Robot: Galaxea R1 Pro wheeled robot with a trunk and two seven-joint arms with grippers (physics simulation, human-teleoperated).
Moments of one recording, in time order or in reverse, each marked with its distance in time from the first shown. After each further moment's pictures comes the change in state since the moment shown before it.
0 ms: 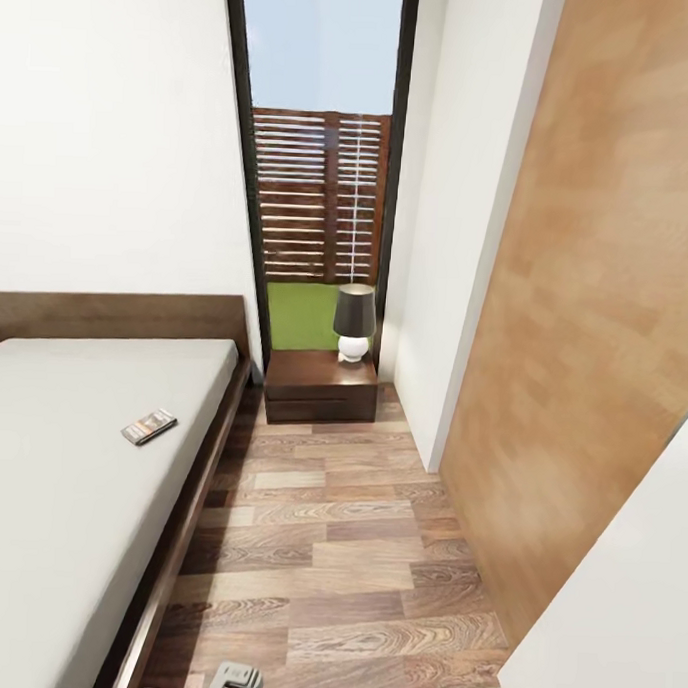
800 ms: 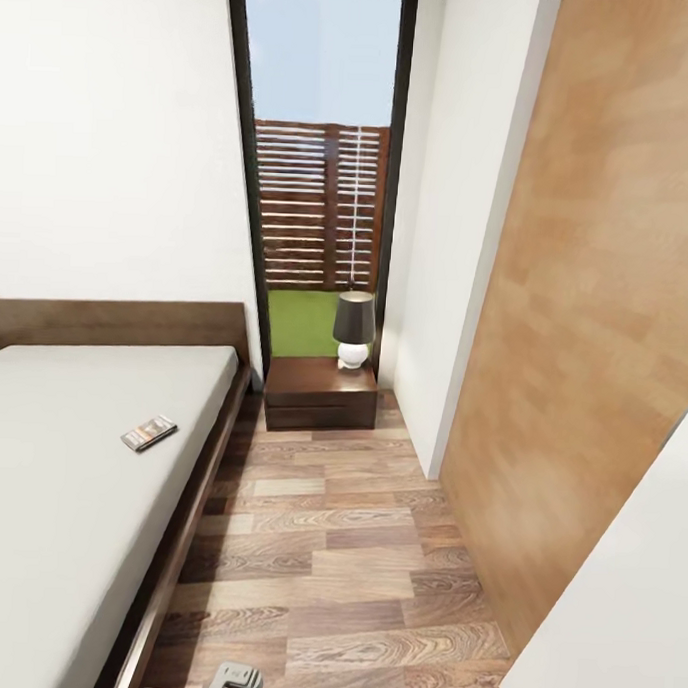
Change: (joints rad) left arm 0.000 0.000 0.000 0.000 0.000 0.000 0.000; right arm 0.000 0.000 0.000 0.001 0.000 0.000 -0.001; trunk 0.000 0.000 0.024
